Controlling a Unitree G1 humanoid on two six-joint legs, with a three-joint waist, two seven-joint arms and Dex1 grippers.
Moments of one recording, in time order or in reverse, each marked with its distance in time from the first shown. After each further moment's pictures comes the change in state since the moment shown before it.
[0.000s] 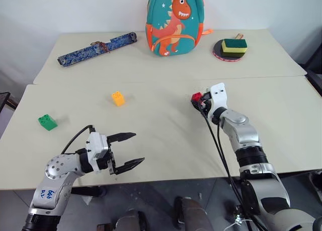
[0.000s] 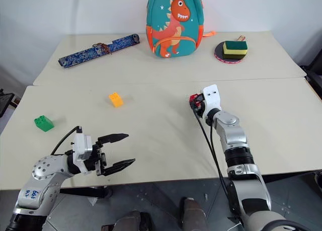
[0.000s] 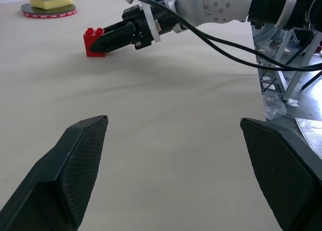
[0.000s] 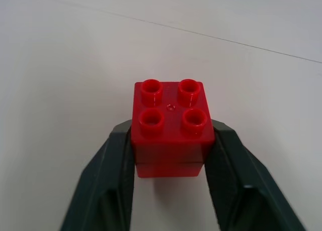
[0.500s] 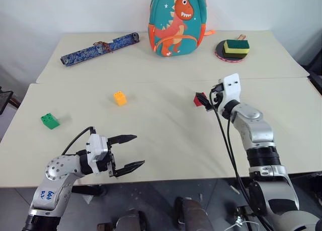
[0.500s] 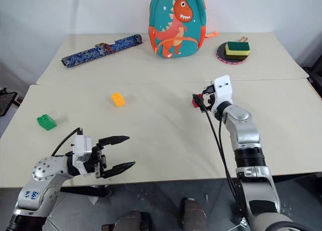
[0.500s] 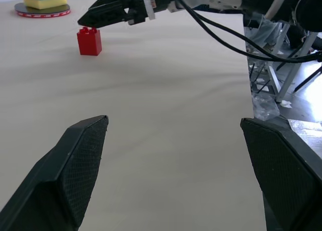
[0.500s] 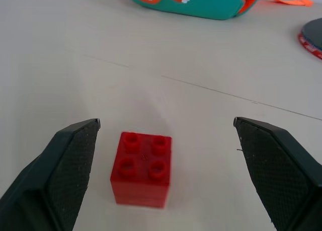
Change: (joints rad) left arm 0.007 -0.004 -0.010 -0.005 -0.013 0.001 -0.015; right arm -0.006 -0.025 -0.035 -0.087 0.020 0.069 -0.140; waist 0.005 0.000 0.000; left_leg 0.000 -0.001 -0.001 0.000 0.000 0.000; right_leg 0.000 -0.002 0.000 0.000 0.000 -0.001
